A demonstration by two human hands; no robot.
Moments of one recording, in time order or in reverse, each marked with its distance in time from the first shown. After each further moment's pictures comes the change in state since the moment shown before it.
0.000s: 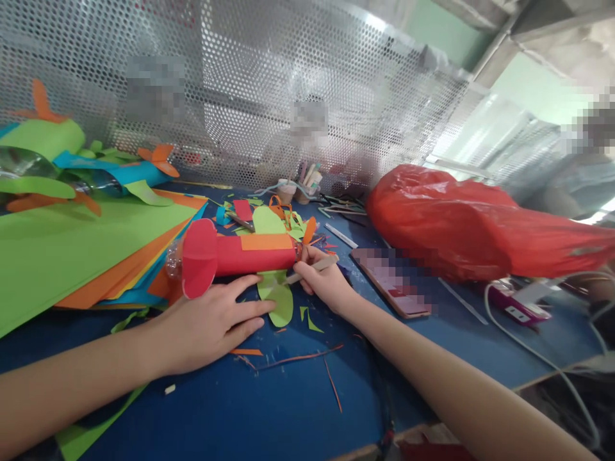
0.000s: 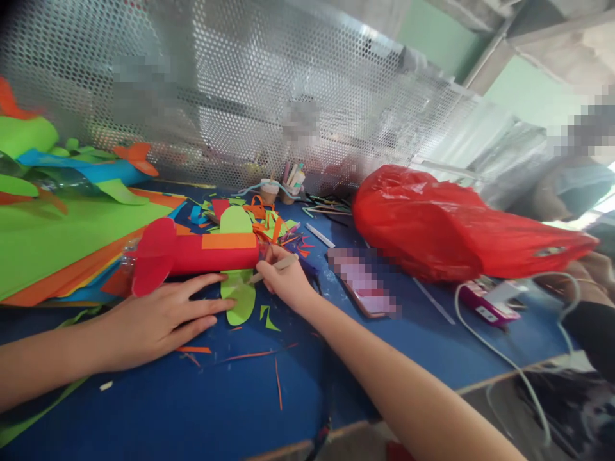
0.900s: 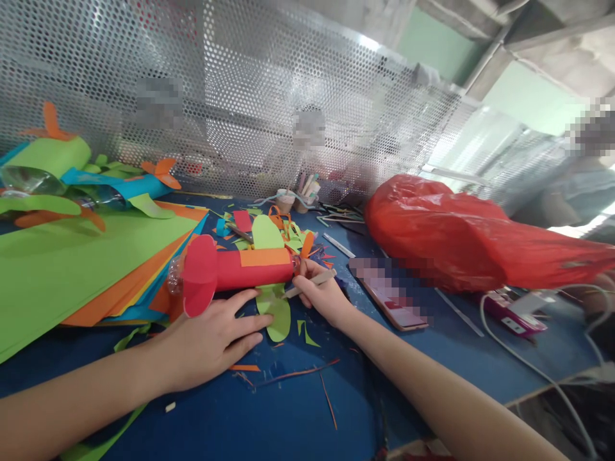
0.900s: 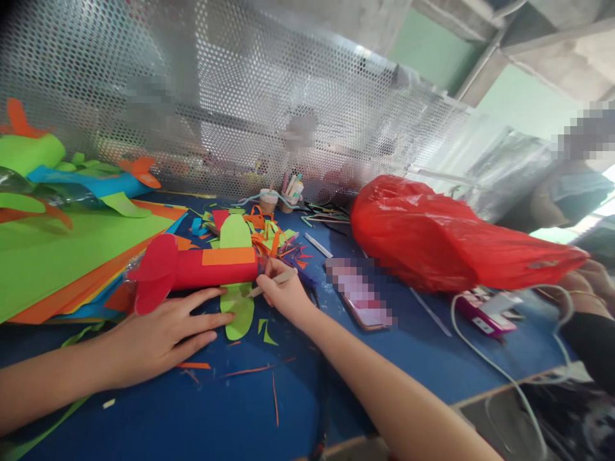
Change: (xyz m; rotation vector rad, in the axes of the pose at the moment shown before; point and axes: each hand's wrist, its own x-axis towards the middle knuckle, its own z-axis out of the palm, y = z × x) left_hand 0.001 0.004 0.000 -0.031 -0.018 -0.021; right_hand -0.001 -0.001 -0.003 0.030 -0.017 0.029
